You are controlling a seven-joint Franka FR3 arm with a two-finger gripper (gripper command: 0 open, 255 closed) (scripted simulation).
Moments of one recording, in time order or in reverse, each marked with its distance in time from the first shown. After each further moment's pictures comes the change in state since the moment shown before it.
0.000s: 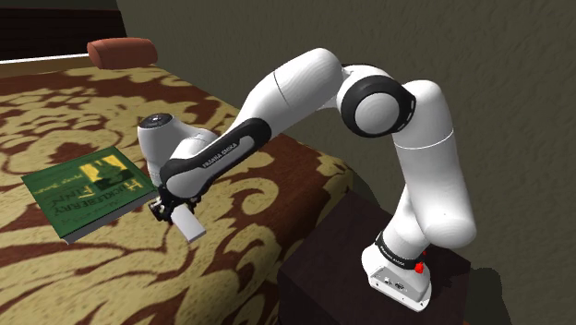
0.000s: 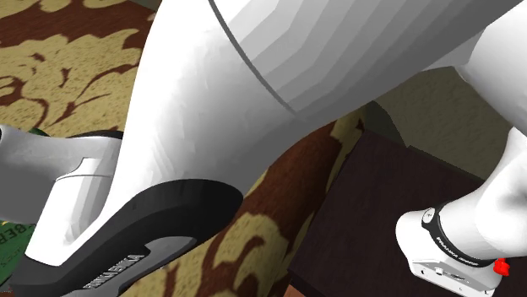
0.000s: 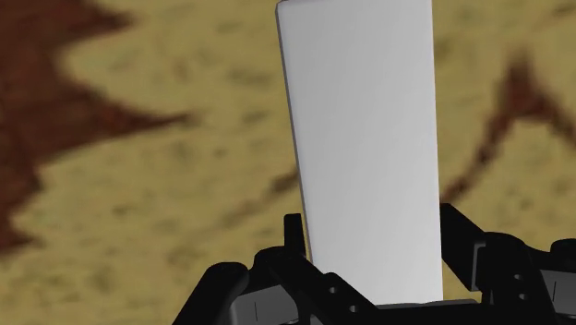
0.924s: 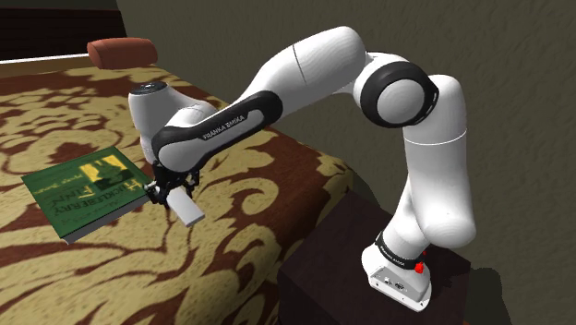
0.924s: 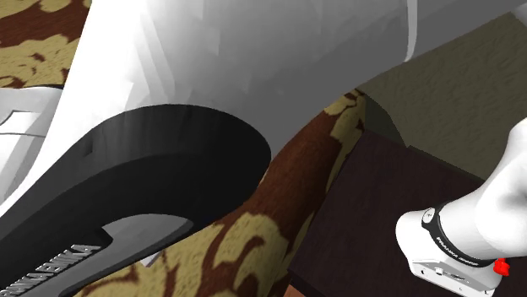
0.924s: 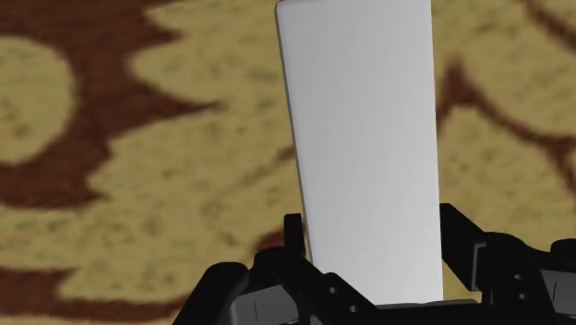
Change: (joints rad) arm -0.011 -0.111 0.016 0.023 0.025 -0.132 -0.017
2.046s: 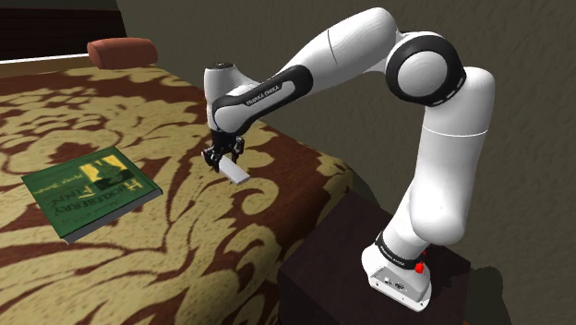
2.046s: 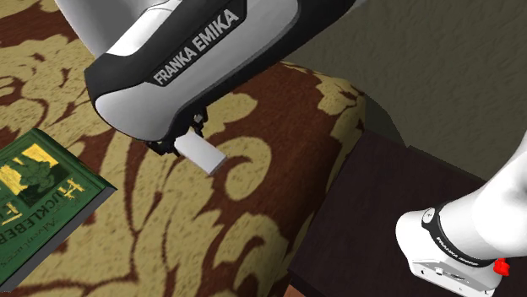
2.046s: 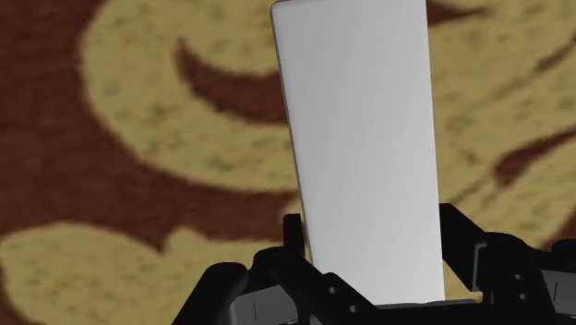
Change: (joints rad) arm -0.235 -0.198 -0.070 -0.274 0.058 0.089 -0.316
